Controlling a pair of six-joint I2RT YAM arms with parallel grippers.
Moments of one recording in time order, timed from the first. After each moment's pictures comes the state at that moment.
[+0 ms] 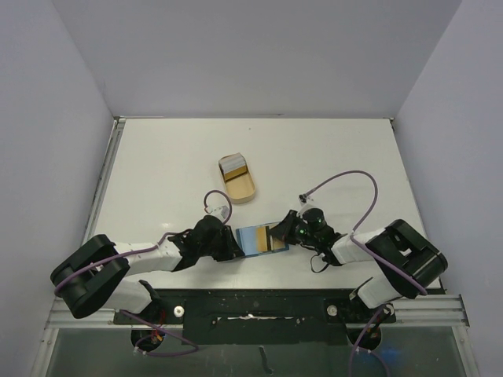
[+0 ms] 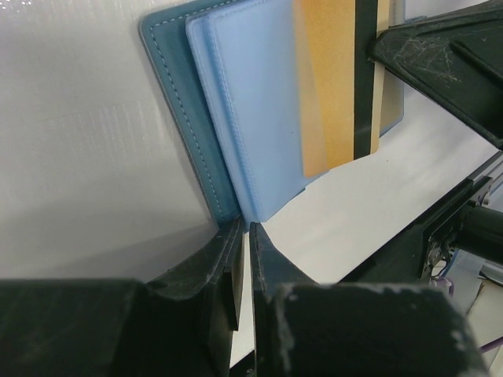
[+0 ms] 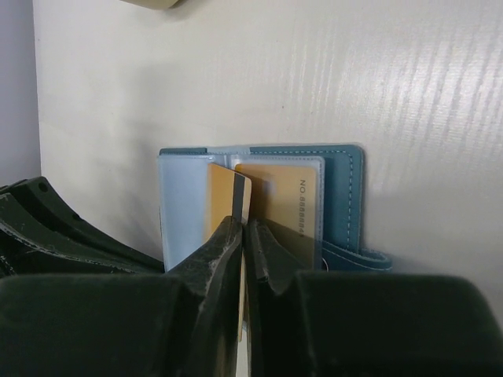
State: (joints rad) left arm -0.84 1.36 0.40 0.20 0.13 -0.96; right arm 0.62 1.49 0.30 0.63 -0.19 0.88
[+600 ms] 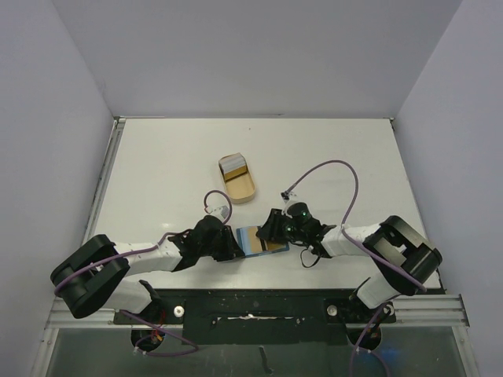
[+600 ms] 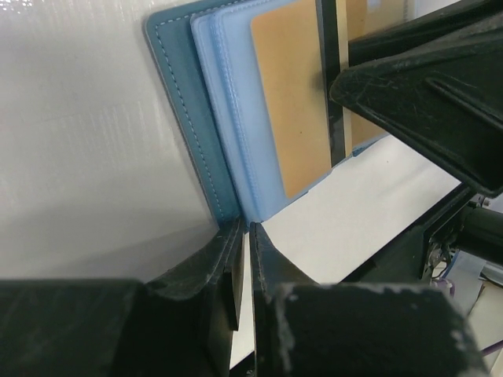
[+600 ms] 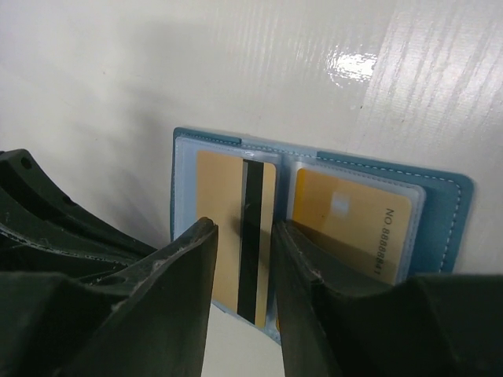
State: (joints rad) left arm -0.84 1.36 0.40 0.20 0.12 -0.96; right arm 0.70 1.54 0.45 0.46 -0.19 0.79
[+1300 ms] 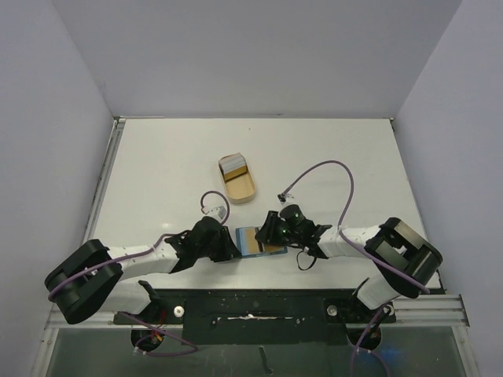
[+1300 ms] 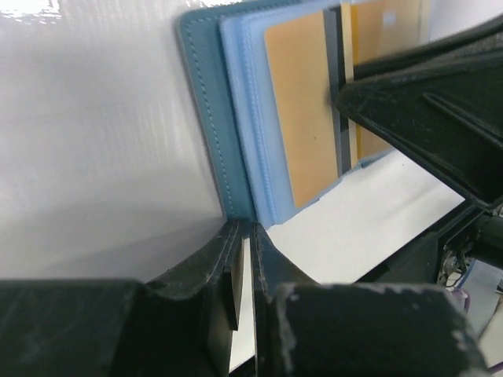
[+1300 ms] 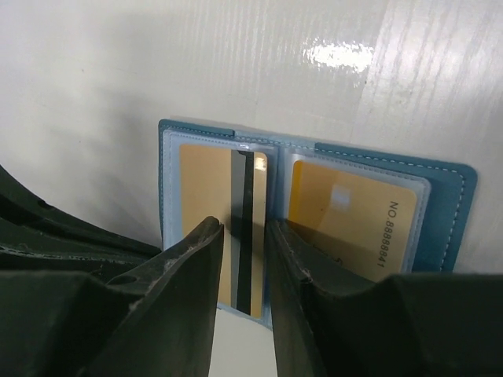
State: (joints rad) left arm -0.84 1.32 0.39 0.16 0.08 -0.95; right arm 0.78 1.52 0.52 0.32 -0.08 0.81
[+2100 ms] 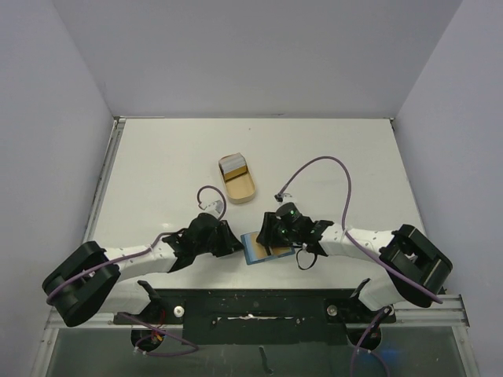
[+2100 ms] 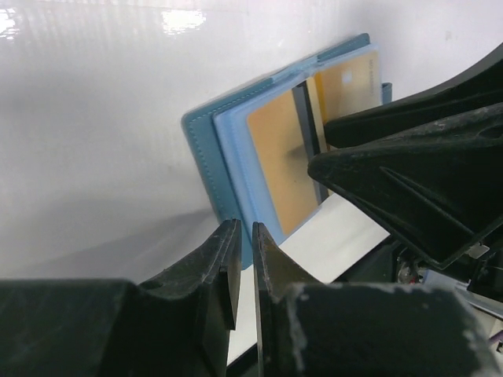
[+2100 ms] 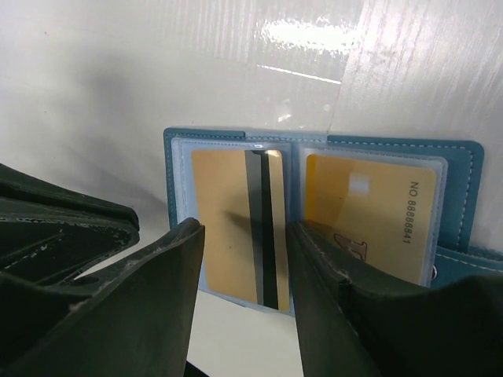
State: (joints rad) left arm -0.81 1.27 0.39 0.20 0.08 -0.99; right arm 0.82 1.43 0.59 0.02 -0.01 0.78
